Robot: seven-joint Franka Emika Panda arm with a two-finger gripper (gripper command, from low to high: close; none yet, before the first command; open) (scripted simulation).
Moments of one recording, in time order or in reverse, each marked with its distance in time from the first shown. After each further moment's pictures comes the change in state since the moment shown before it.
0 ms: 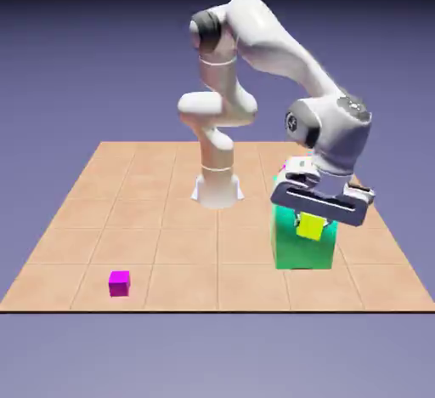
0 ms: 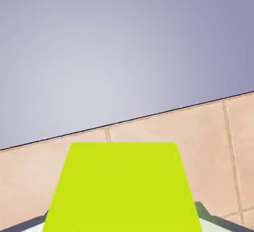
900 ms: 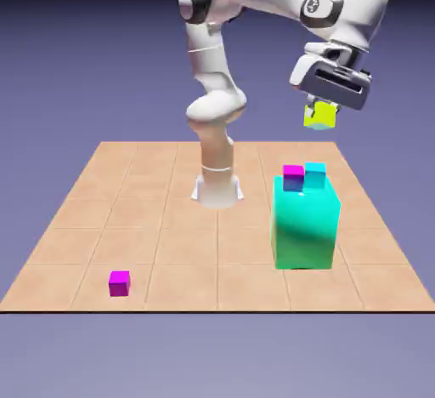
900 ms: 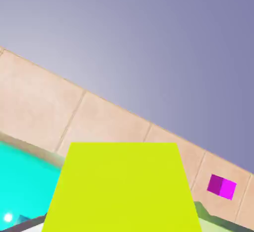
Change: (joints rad) arm 0.979 -0.479 -0.697 -0.176 -0.198 -0.297 -0.484
